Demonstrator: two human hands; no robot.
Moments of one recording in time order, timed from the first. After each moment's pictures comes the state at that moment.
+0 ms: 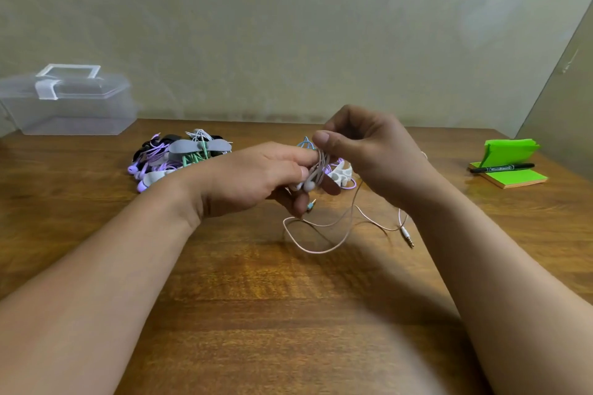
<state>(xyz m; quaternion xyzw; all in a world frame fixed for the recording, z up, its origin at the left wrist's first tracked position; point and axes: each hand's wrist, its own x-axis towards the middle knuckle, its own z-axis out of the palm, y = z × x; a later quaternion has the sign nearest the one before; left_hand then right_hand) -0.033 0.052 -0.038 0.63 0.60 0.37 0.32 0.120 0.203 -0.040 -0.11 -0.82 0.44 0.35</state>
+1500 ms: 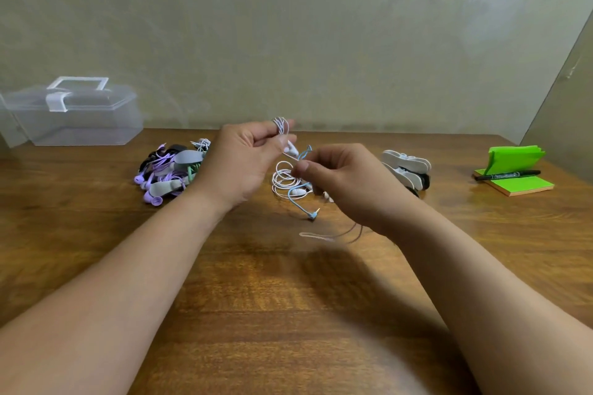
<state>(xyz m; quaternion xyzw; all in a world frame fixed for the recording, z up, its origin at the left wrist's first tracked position) -0.050 0.069 -0.051 0.47 0.63 0.61 0.08 0.105 0.179 -0.052 -0.17 -0.85 0.41 0.26</state>
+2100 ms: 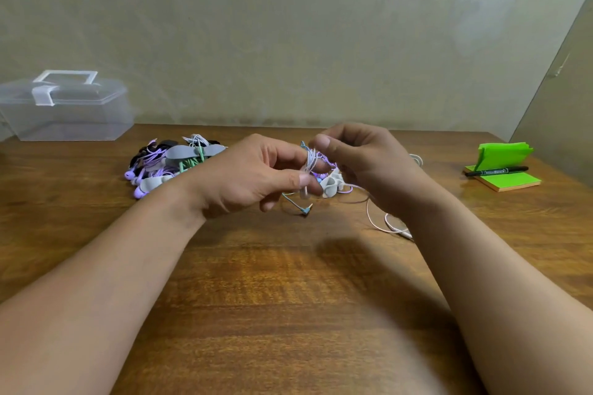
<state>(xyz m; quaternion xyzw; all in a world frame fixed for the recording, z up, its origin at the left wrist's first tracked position) -0.033 0.053 -0.038 0.61 0.61 0.44 0.27 0.119 0.207 -0.048 -0.12 -0.75 0.56 0.31</state>
